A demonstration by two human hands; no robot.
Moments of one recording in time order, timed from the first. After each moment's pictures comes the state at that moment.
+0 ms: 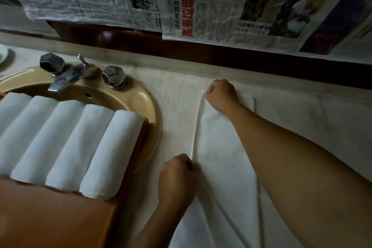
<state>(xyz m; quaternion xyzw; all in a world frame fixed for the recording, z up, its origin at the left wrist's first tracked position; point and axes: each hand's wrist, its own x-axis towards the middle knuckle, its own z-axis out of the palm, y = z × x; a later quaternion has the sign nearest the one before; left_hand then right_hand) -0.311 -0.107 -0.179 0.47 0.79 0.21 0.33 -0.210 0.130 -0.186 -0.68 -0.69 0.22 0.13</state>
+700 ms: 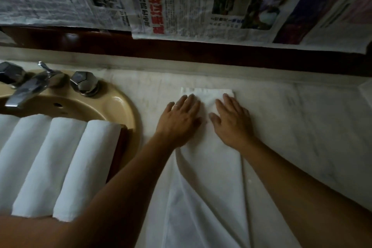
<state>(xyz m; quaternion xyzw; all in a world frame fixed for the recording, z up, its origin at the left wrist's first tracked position) -0.313 0.038 -0.197 0.81 0.58 -0.02 0.12 -0.124 0.046 -0.206 -0.66 -0.75 0.08 0.01</state>
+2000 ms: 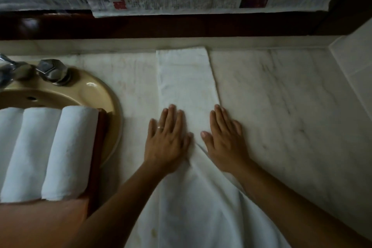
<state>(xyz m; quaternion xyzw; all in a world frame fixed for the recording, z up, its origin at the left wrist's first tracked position) -0.290 -0.081 -0.208 0.78 0.60 -0.03 0.17 -0.098 -0.091 -0.230 -0.67 -0.74 0.05 0.06</state>
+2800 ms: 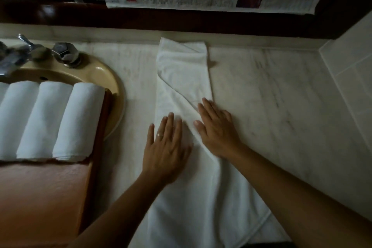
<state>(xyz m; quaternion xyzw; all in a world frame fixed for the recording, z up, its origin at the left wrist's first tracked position) -0.282 -0.162 -0.198 0.78 0.61 0.00 0.13 -0.097 -0.101 -0.209 -0.60 -0.80 0.06 0.05</state>
